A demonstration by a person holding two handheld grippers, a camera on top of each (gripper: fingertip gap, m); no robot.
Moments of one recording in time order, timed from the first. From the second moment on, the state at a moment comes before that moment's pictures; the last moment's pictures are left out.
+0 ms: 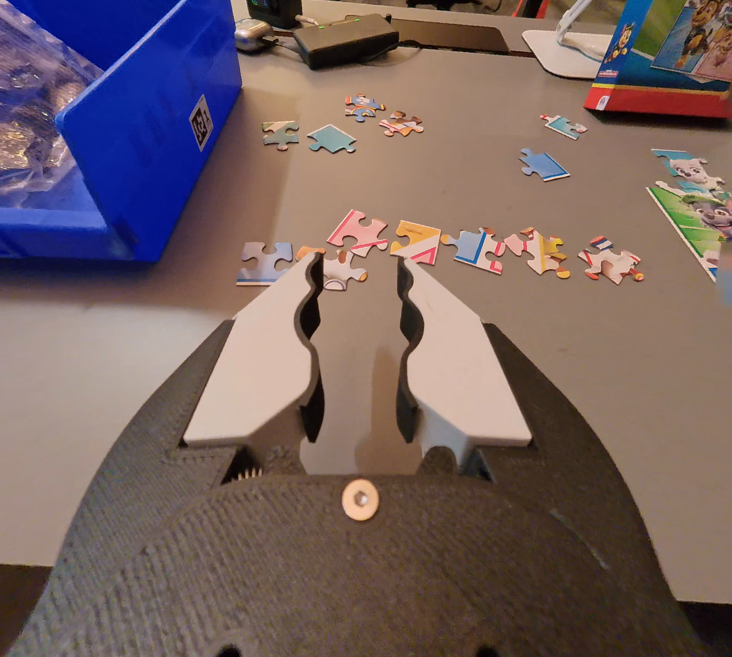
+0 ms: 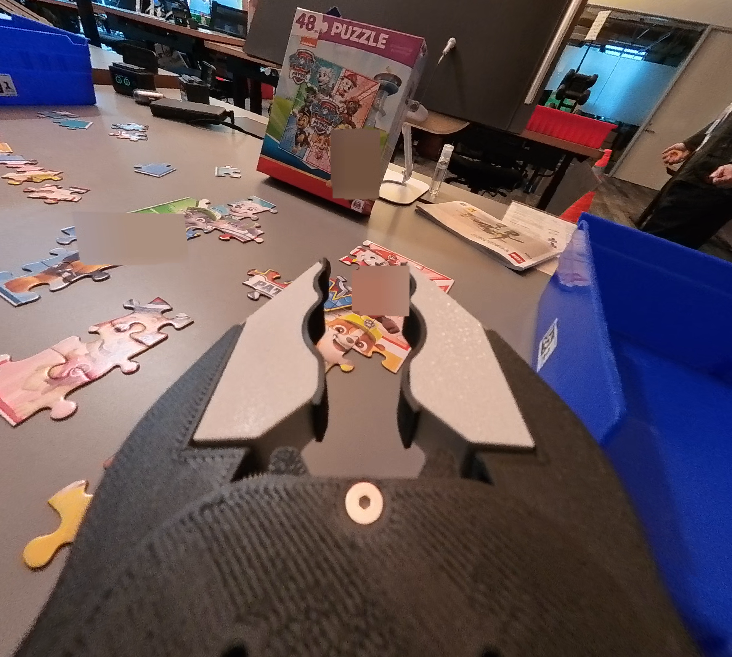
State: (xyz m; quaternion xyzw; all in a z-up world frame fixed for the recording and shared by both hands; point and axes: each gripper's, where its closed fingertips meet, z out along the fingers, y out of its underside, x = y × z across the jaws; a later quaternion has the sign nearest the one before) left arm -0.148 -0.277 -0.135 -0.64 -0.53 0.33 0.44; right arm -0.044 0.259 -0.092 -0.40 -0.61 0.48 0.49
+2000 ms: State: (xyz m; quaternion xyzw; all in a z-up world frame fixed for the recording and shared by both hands) left arm -0.143 -0.273 -0.131 -0.64 -0.52 0.30 0.49; right arm -0.039 0.272 -0.081 -0.41 -0.57 0.52 0.49
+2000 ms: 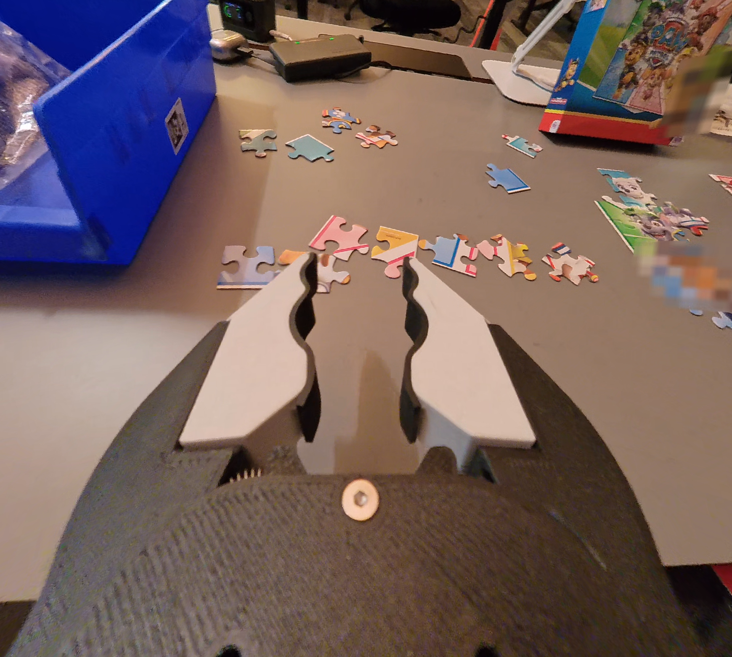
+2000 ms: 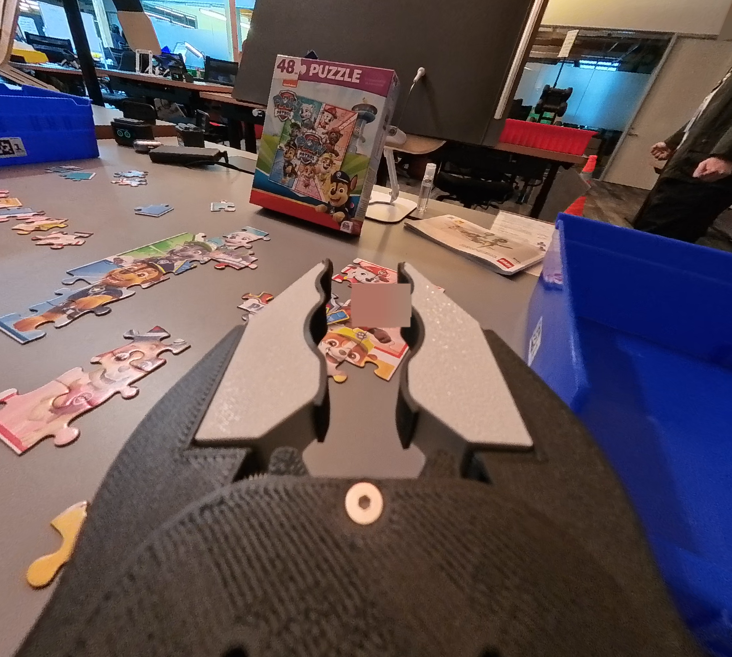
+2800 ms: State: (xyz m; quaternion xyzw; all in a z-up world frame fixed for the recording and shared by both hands) left arm -0.137 -0.240 -0.134 -0.68 -0.46 0.28 0.50; right arm -0.036 0.272 -0.079 -0.41 -0.56 0.52 0.49
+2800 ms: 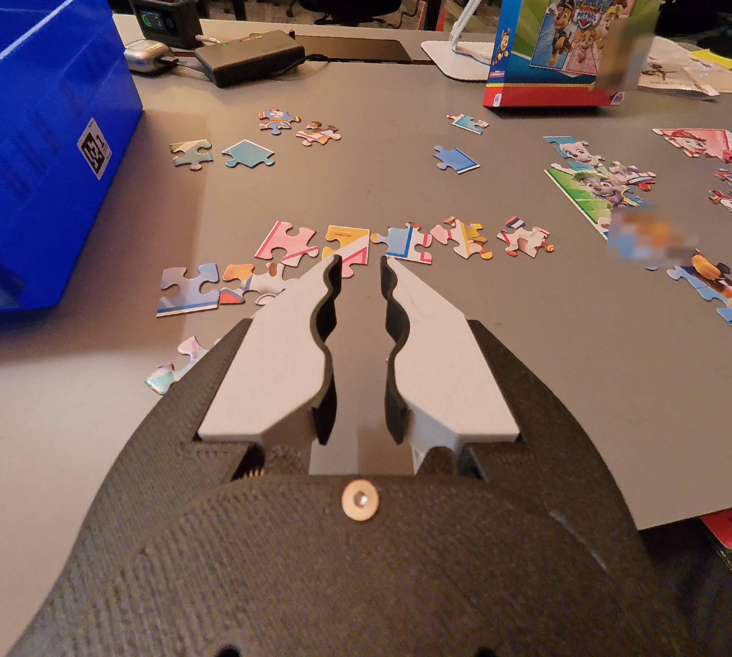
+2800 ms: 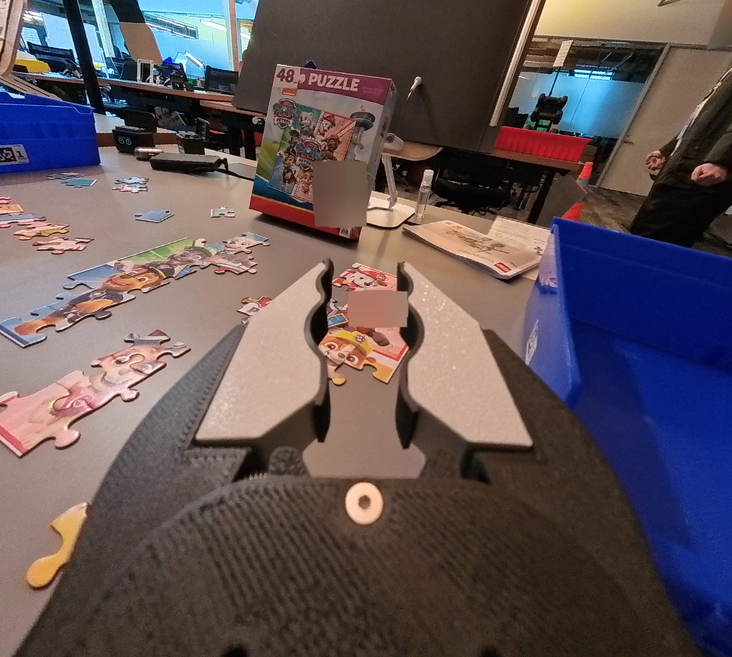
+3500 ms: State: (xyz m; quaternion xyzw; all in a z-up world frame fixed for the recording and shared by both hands) left arm -0.111 -0.241 -0.134 -0.77 -0.38 0.23 0.47; right arm -0.040 0.257 -0.072 -0.39 -0.58 0.49 0.52
